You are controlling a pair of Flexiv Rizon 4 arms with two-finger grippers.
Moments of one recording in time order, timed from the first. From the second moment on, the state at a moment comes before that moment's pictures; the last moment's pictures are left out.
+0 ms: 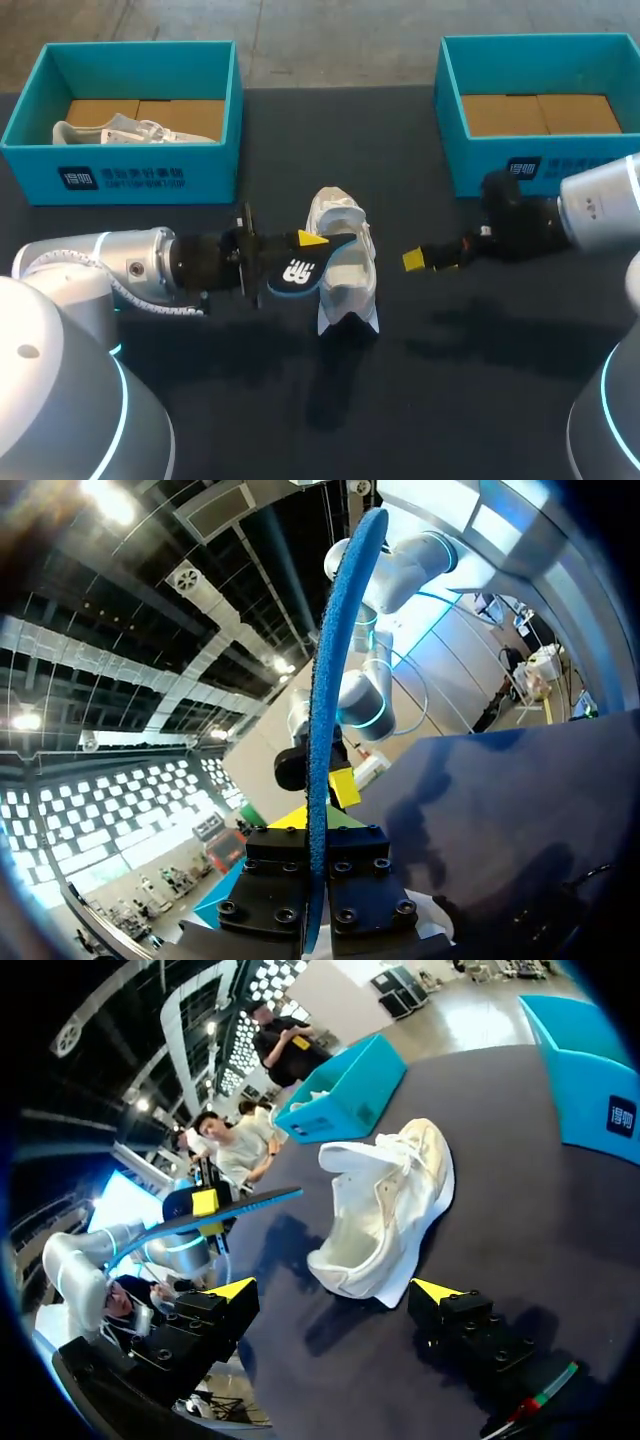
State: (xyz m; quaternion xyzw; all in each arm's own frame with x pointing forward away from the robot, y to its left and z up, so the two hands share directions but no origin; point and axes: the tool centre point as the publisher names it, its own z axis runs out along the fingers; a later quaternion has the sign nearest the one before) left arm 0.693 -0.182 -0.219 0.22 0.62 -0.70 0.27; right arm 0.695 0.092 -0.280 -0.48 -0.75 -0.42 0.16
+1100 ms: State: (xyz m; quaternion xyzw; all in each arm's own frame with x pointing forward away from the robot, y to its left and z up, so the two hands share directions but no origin) left arm 0.698 -0.195 -0.254 0.16 0.62 -0.73 0.24; right arm 0.701 0.109 -0.318 -0.36 -0.86 -0.35 0.06
